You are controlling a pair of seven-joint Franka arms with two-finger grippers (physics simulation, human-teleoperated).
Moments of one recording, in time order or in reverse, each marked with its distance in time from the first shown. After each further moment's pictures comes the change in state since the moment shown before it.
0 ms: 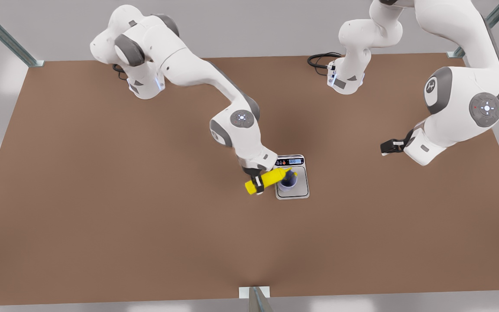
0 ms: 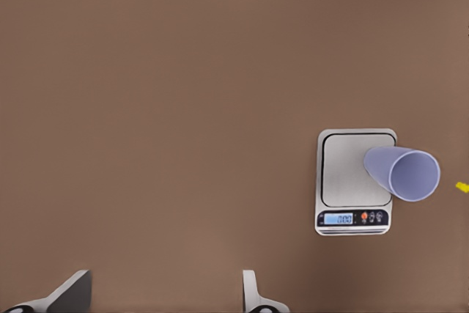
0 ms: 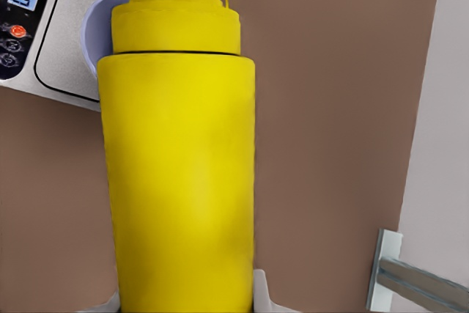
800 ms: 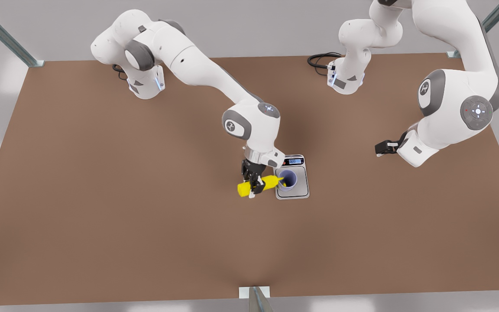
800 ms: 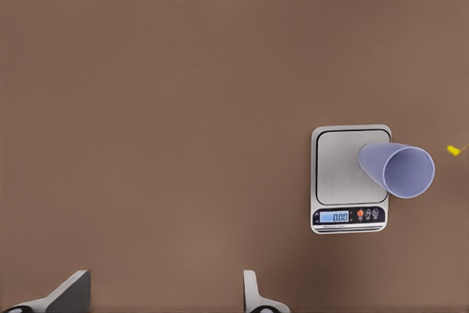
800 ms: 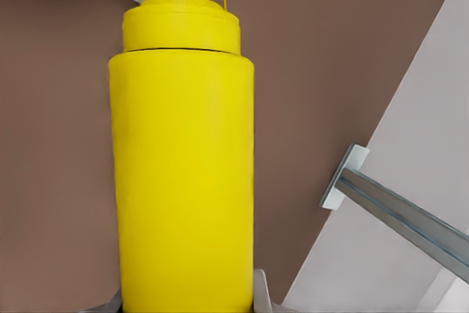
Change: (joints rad) left arm -0.028 0.012 0.003 0.002 -0.001 0.005 0.001; right arm 0.057 0.089 -0.031 0.193 -0.363 -0.255 0.132
